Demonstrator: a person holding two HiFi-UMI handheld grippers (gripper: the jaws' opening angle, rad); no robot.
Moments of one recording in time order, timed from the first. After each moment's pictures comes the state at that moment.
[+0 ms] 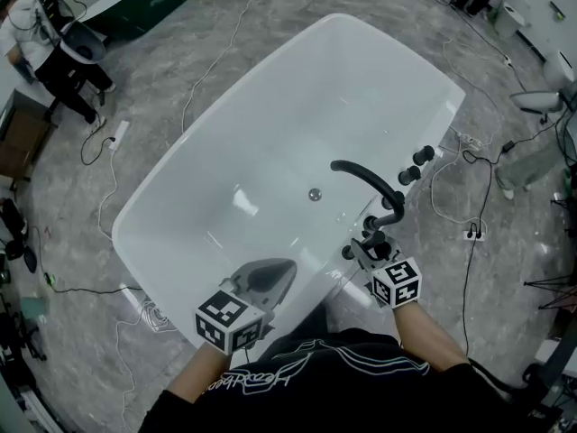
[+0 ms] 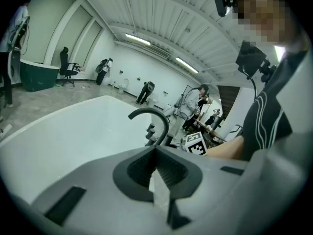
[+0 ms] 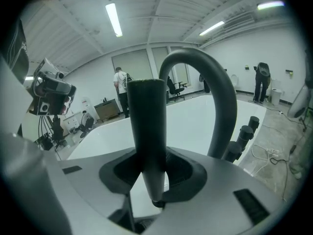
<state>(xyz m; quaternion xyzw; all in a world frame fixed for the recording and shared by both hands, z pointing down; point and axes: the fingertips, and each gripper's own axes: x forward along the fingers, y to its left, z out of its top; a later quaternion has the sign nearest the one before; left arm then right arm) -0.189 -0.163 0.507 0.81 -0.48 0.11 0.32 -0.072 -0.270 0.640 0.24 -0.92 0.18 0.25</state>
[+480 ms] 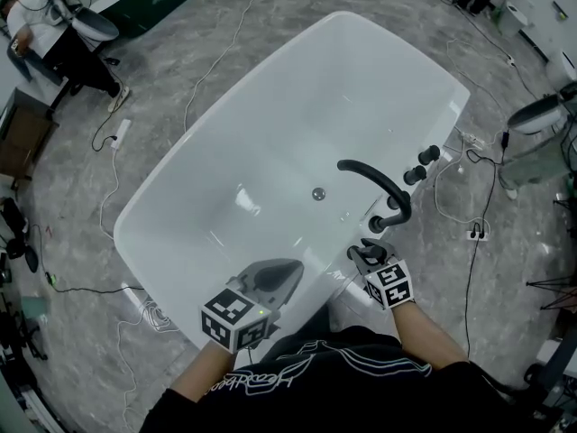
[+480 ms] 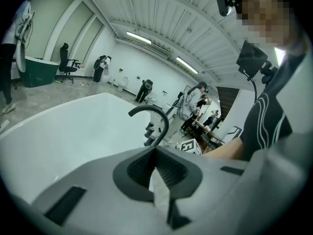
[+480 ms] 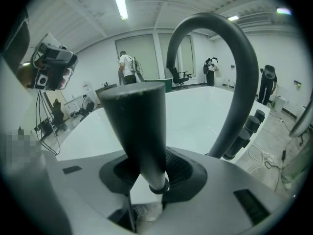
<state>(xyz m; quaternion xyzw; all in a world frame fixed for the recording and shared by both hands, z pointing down) -0.190 -0.161 0.517 0.81 -0.47 0.11 0.33 -0.075 -0.247 0.692 0.22 -0.90 0.15 0.34</state>
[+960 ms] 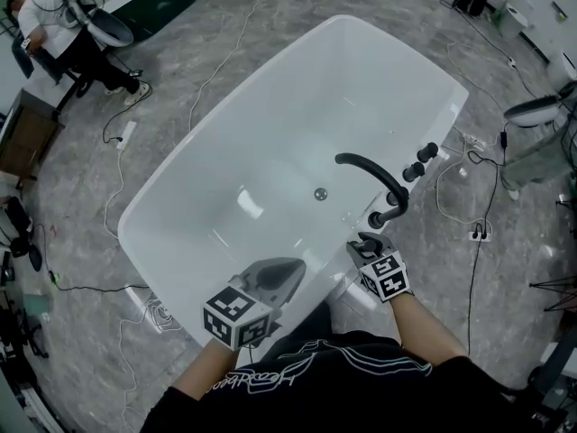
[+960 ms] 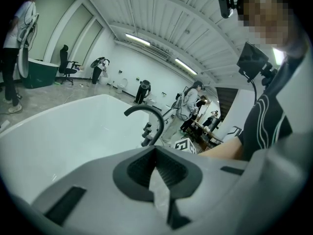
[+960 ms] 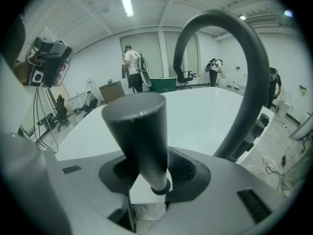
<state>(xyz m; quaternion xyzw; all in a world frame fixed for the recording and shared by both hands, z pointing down) -0.175 -0.151 0.512 0.81 -0.48 0.10 0.32 -0.082 -0.247 0.695 0.19 -0.91 0.14 0.35</state>
